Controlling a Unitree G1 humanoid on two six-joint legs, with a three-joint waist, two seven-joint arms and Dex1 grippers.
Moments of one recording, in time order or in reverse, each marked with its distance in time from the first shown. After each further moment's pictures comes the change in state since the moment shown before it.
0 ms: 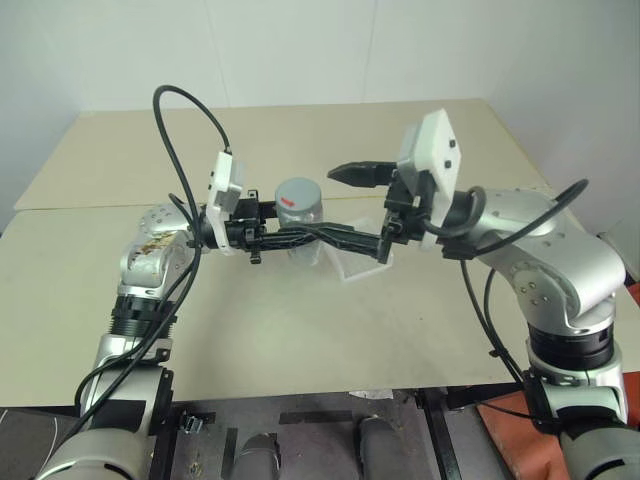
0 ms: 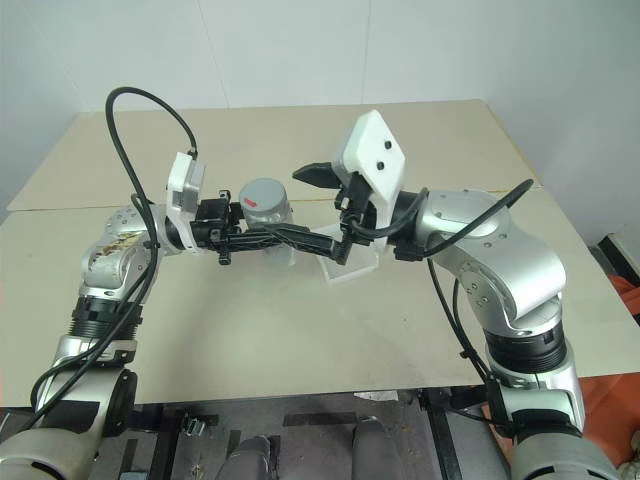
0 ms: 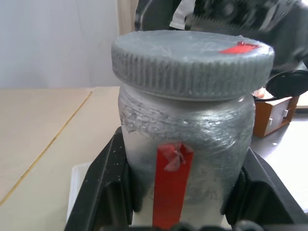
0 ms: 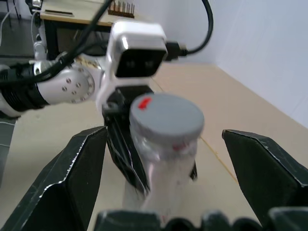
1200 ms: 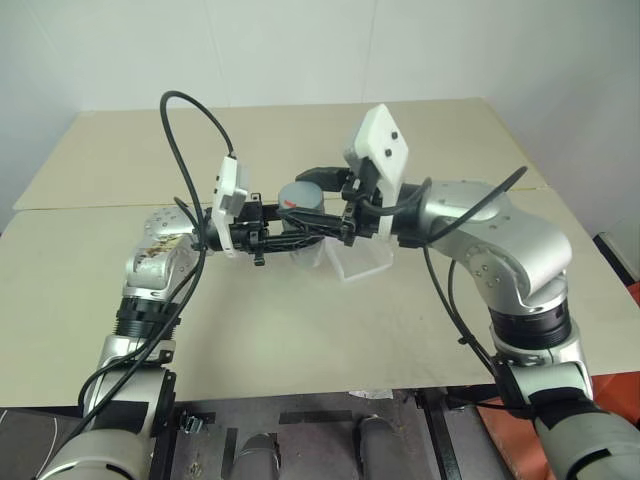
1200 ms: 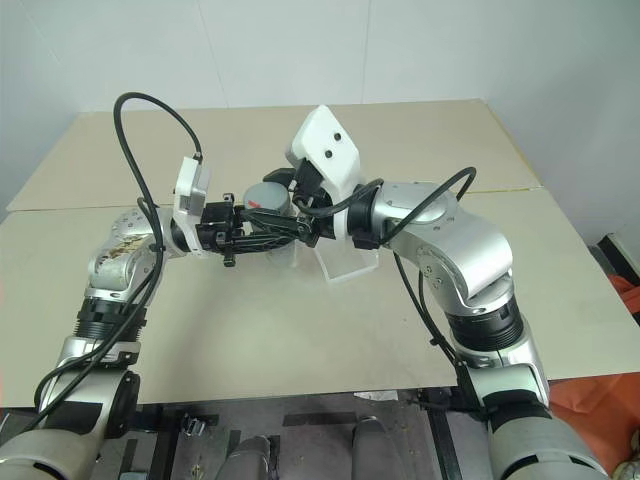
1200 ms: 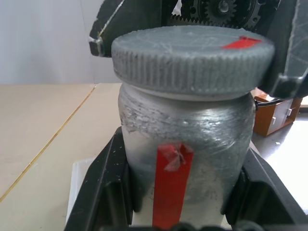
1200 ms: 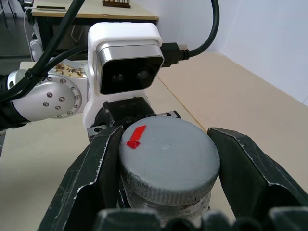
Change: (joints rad) left arm 0.006 -0.008 -0.009 0.009 0.014 -0.021 0.010; right arm -0.095 0.118 0.082 0.120 -0.062 0.071 -0.068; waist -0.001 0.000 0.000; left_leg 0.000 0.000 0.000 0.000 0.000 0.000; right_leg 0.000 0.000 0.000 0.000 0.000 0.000
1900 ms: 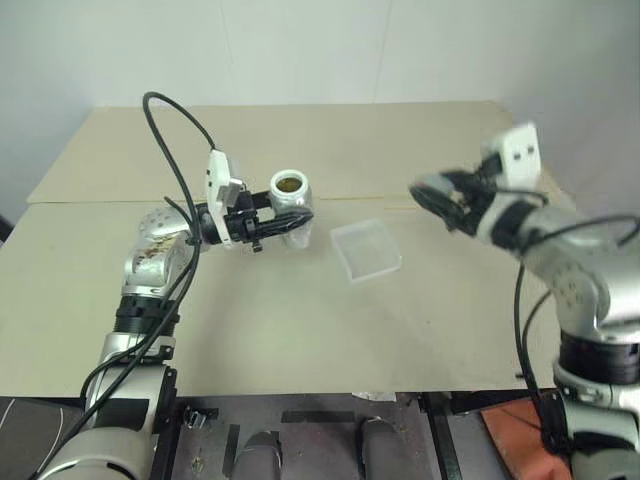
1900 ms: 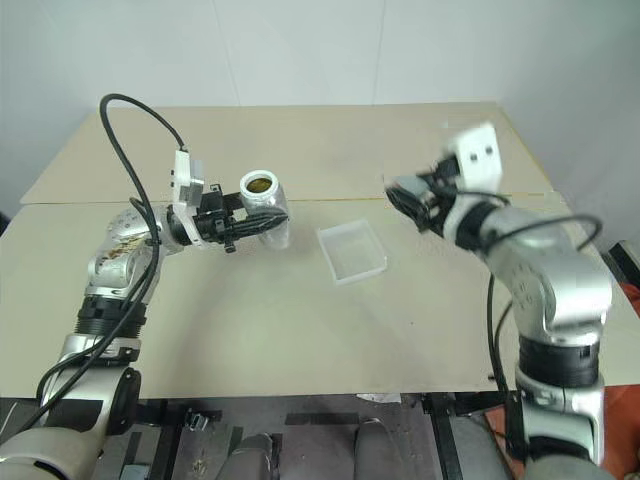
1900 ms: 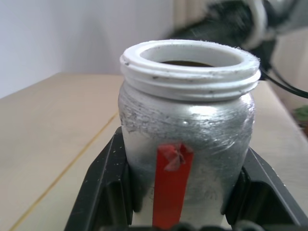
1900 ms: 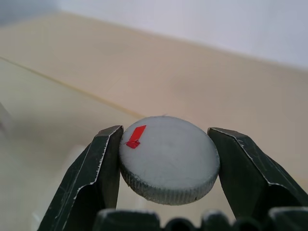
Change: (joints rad) left arm -0.015 -0.017 0.044 0.103 0.066 -0.095 0.182; right arm 0.374 -0.182 -0.356 -0.003 -0.070 0.061 -0.239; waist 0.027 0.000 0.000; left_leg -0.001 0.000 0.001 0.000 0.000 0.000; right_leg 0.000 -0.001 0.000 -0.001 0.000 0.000
